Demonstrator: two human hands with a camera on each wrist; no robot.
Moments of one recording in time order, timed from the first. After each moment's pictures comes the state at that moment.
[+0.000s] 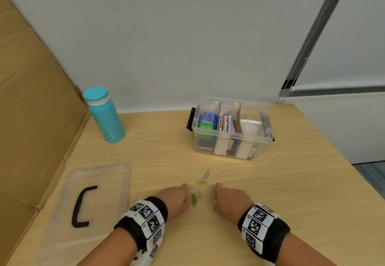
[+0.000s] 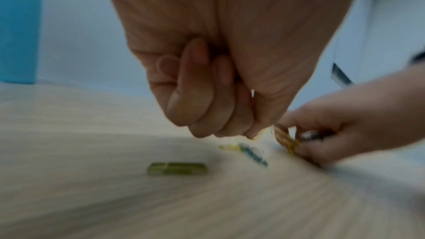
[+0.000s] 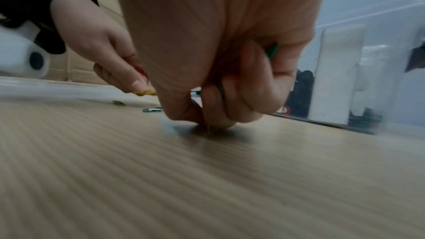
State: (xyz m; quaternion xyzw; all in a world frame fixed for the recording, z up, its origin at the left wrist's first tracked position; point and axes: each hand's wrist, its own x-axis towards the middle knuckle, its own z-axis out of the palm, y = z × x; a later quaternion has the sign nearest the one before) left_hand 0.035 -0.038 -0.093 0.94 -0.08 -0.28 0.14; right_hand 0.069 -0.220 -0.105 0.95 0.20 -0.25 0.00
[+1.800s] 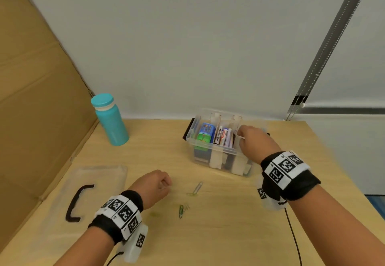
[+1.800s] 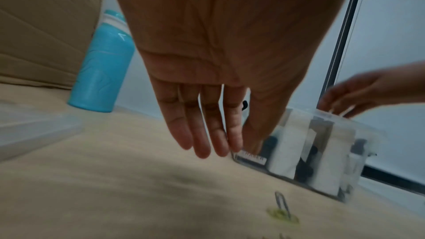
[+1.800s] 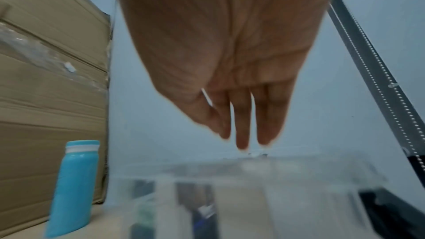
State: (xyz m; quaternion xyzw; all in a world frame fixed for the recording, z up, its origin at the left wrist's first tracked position) left_hand 0.050 -0.017 -0.071 0.96 0.07 -0.11 0.24; right_hand 0.196 -0.277 0.018 0.97 0.20 -0.01 -0.11
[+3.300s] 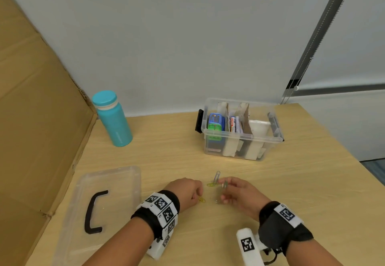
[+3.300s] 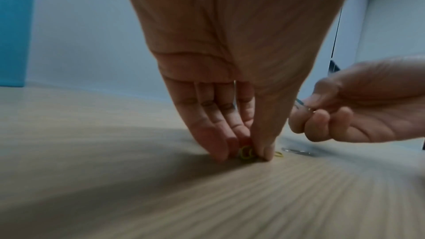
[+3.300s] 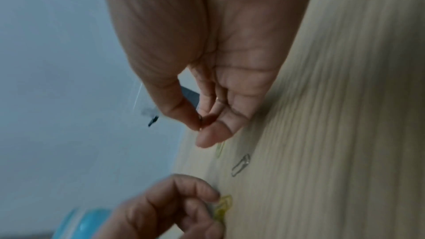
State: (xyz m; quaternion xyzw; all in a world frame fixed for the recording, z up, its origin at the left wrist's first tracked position) left_hand 0.058 -0.018 -0.099 0.95 -0.12 -0.23 0.19; right_hand 0.080 -0.222 -0.114 0.65 -0.05 -0.31 -0.69
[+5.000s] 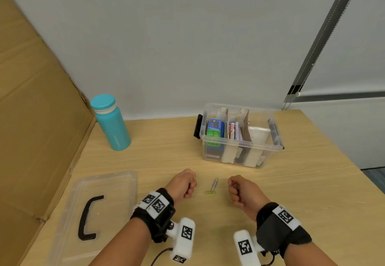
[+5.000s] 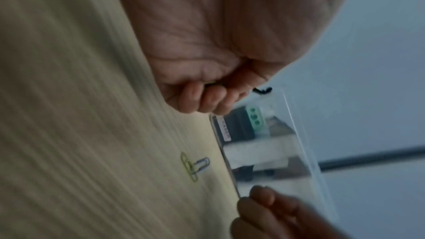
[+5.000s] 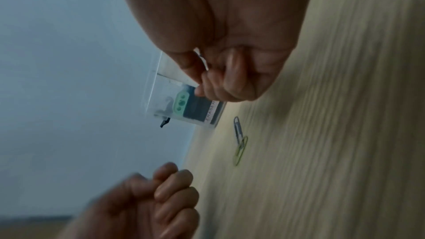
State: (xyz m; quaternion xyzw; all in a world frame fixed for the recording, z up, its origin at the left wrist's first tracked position) left_hand 0.083 -0.029 -0.099 0.67 0.18 -0.19 0.70; right_hand 0.102 -0.230 -0.107 0.63 -0.12 -0.28 -0.71
